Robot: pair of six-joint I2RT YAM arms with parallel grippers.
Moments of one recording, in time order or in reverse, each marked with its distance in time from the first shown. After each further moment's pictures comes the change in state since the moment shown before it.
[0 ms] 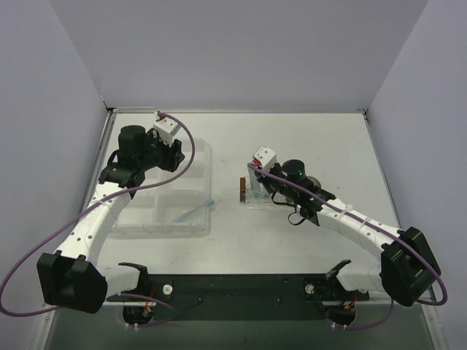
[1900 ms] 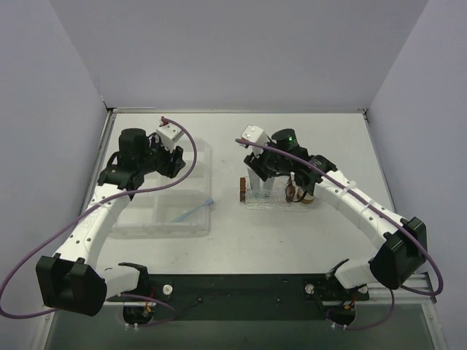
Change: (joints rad) left arm 0.000 -0.015 -0.008 -0.079 0.046 0.065; right arm -0.001 0.116 0.467 -0.570 -0.006 -0.109
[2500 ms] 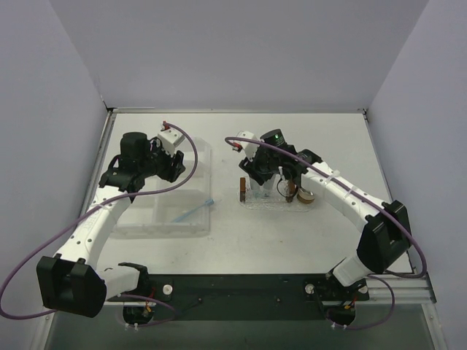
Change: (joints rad) left arm 0.000 -0.013 -0.041 -0.004 0.004 0.023; right arm 0.005 0.143 0.070 -0.122 -0.017 -0.001
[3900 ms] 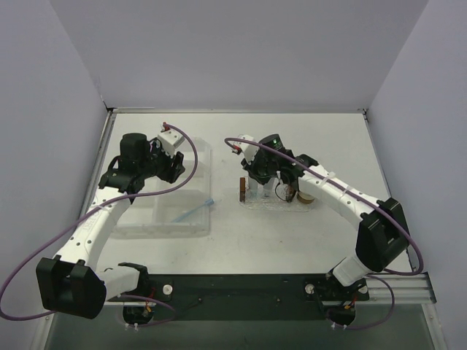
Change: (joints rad) left arm 0.000 -0.010 -0.010 0.000 -0.001 0.009; right arm 0.004 0.029 -0.059 0.086 -0.028 0.060
